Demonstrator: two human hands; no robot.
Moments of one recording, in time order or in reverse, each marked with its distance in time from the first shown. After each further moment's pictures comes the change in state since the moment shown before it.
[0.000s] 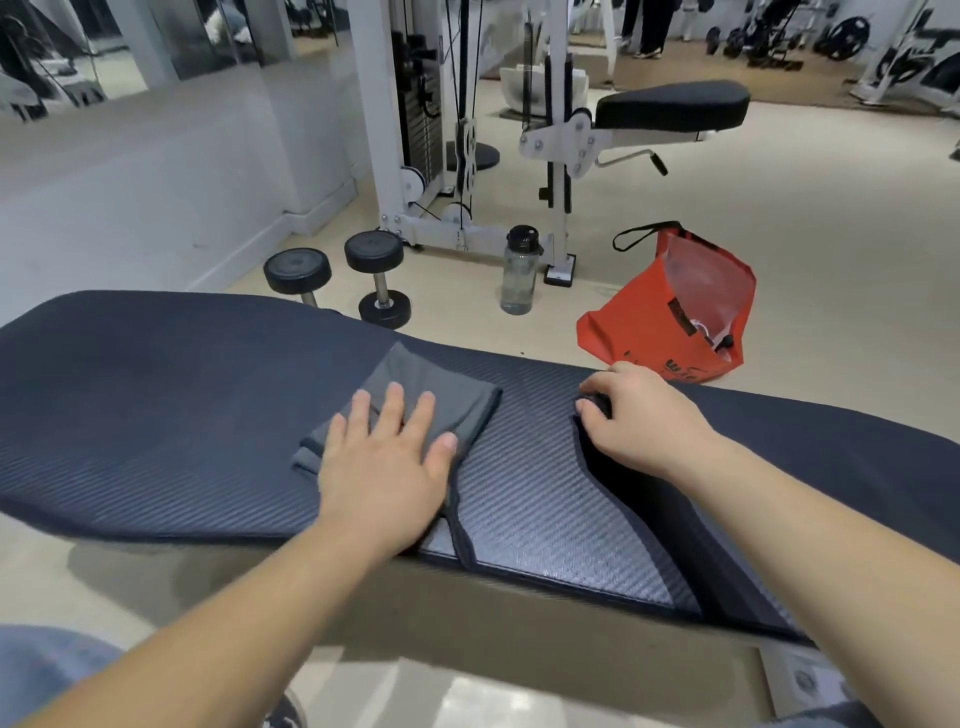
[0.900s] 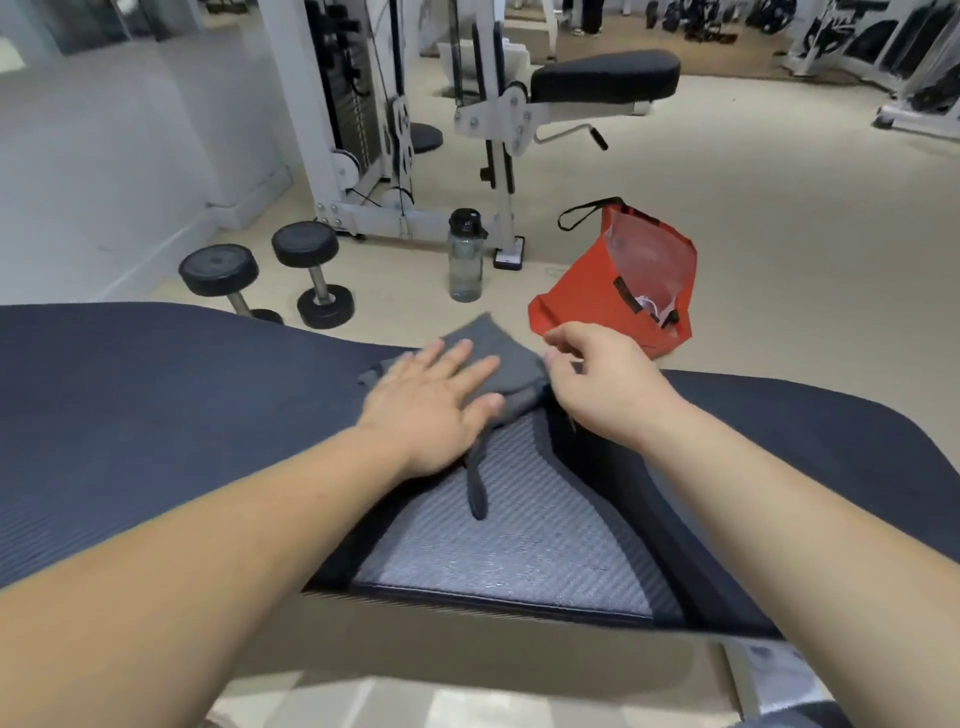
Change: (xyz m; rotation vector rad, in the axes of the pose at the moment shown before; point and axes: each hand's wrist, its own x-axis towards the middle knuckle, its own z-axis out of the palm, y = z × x) left_hand 0.082 0.086 -0.004 0.015 -0.069 0.421; right_hand 0.011 0.025 -0.016 0.281 0.121 0.055
